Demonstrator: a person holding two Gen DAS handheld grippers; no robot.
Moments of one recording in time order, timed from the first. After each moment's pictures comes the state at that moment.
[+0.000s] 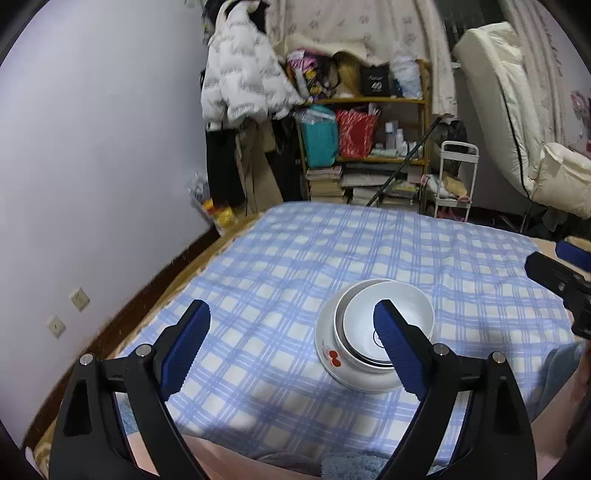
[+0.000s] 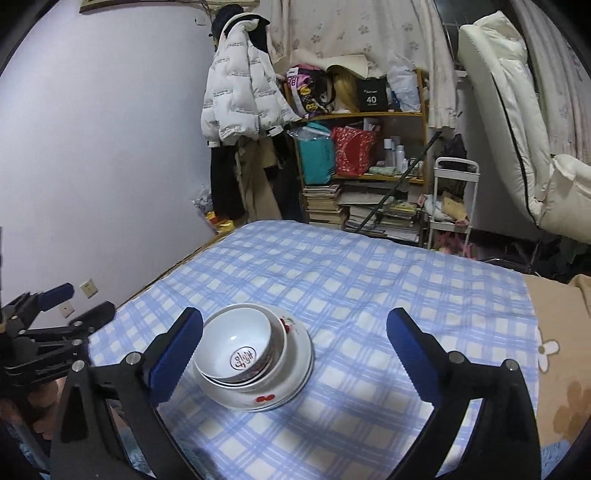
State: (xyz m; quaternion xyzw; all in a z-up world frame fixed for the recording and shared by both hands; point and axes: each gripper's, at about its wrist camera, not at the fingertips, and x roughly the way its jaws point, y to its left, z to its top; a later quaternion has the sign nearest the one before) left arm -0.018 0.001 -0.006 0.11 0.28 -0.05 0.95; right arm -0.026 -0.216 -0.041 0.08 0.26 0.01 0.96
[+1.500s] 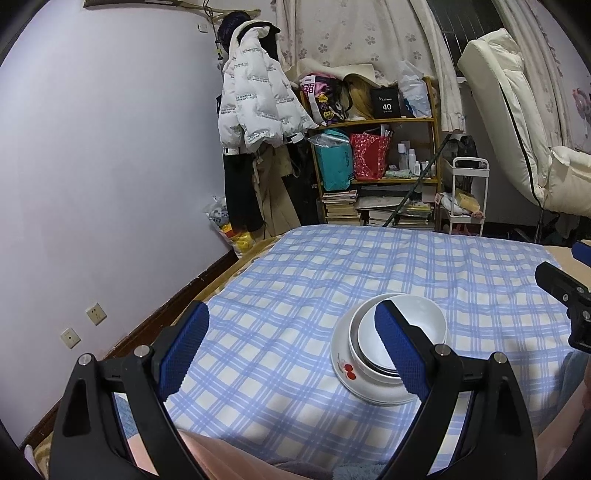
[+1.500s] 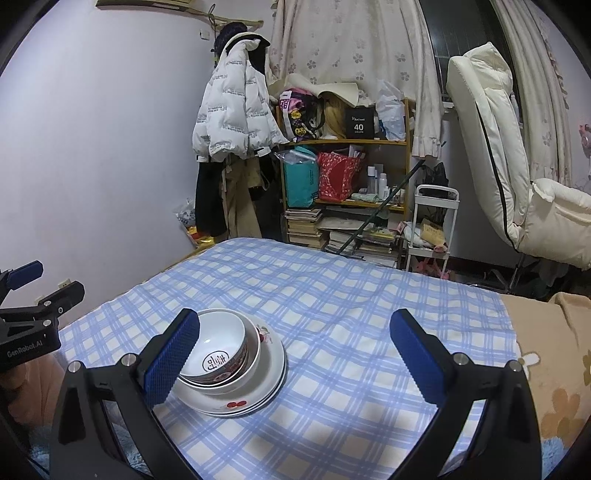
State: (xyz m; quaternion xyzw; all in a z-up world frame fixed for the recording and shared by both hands) left arm -0.038 -0.004 -0.003 0.11 0.23 -0.01 0.97; right arm -0.046 -0.227 -0.052 0.06 0.22 -0.02 0.97
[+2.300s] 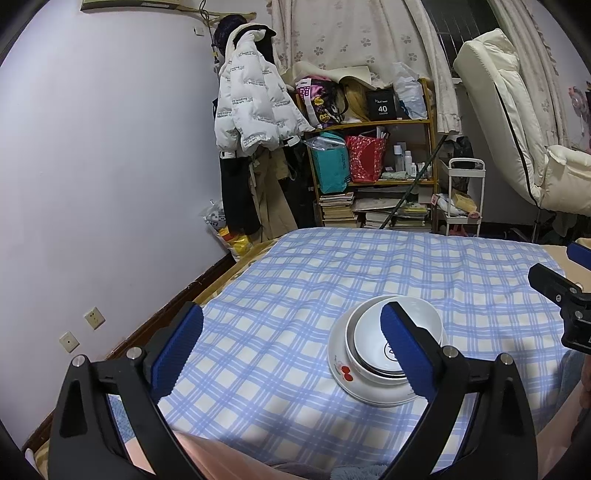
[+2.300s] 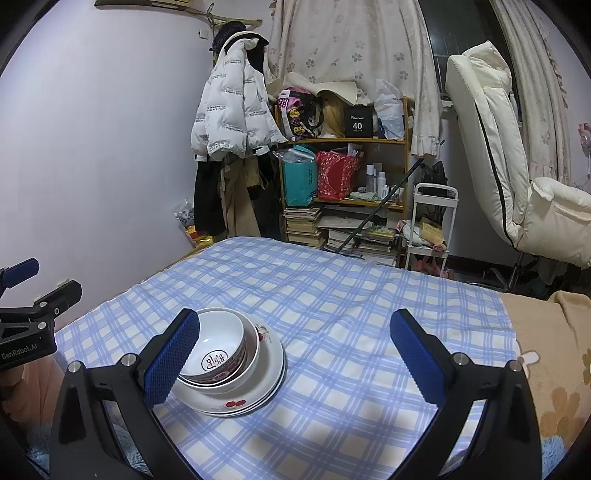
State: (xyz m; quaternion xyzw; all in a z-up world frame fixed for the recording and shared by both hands) left arm -0.037 -0.002 0.001 0.12 0.23 -0.02 0.97; right arm -0.047 -0.241 -0.051 0.06 0.22 -0.01 0.97
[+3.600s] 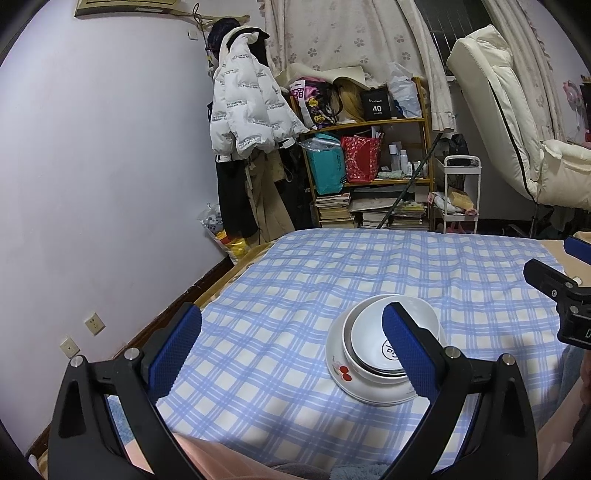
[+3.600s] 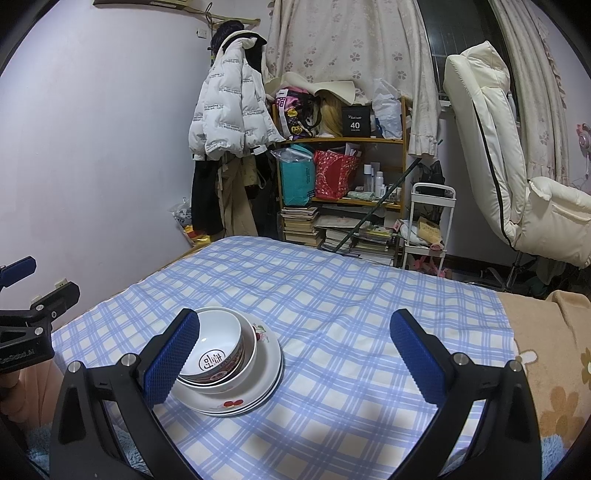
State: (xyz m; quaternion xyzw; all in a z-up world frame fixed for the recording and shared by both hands) left arm -0.039 -0.002 0.000 0.12 0.23 -0.03 0.97; right arm -0.046 -0.249 -0.052 0.05 0.22 -0.01 0.97
